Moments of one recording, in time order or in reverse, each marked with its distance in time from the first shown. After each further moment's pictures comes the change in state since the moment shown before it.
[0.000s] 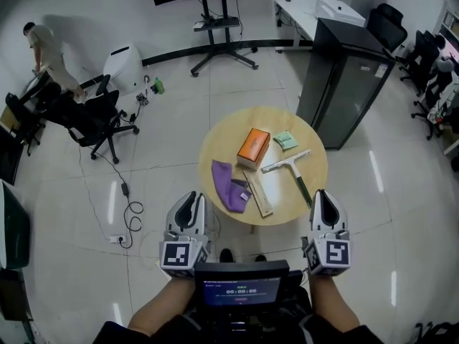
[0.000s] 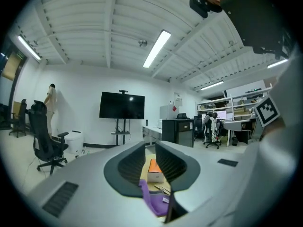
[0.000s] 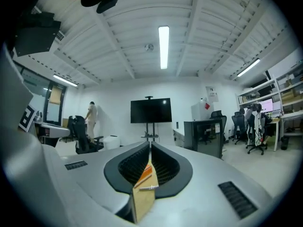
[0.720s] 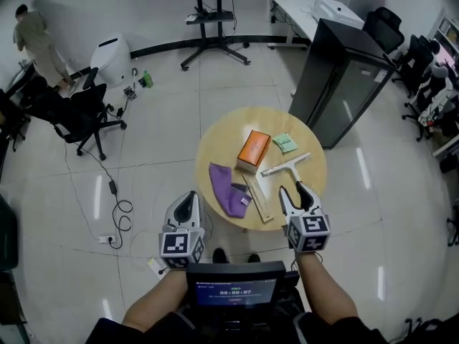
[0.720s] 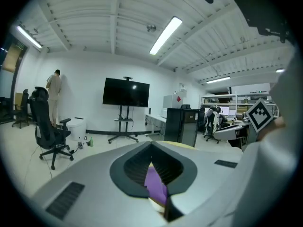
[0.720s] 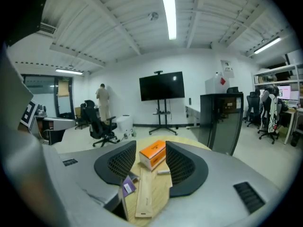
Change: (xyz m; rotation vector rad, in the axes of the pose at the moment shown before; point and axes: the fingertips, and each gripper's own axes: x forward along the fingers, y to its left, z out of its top) left arm 0.059 0.102 -0.063 -0.064 0.153 0.010; right arm 0.132 0.087 -0.095 0.022 0.336 0.120
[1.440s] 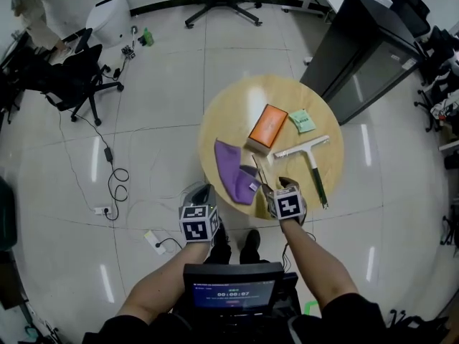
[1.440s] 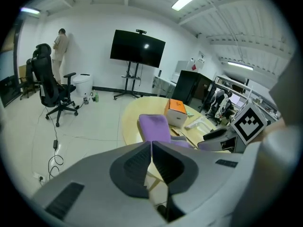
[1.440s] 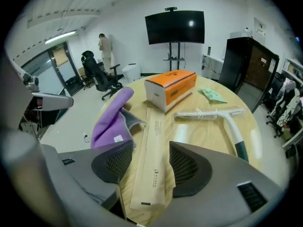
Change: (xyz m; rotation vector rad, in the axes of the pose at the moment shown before) left arm 0.129 0.048 -0.190 -0.204 0.492 0.028; right arm 0.194 0.025 -0.212 -0.065 0.633 0.129
